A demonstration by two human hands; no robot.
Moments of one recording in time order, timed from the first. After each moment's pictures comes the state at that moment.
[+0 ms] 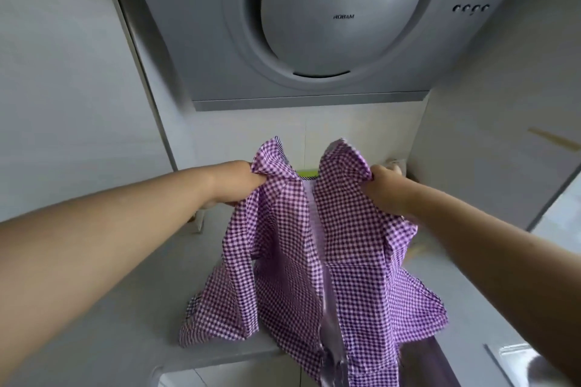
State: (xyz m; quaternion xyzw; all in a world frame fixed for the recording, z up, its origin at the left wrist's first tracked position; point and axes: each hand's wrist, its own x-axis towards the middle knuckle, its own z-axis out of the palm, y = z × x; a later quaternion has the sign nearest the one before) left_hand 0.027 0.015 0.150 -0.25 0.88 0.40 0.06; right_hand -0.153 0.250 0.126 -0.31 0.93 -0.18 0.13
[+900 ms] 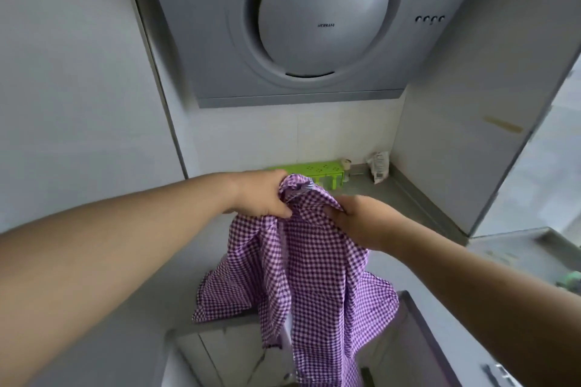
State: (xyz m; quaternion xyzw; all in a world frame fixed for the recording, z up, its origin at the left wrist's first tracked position) left_hand 0.088 0.100 0.148 -0.11 0.96 0.25 0.10; right_hand -0.017 0.313 0.110 -0.43 0.89 -0.15 0.08
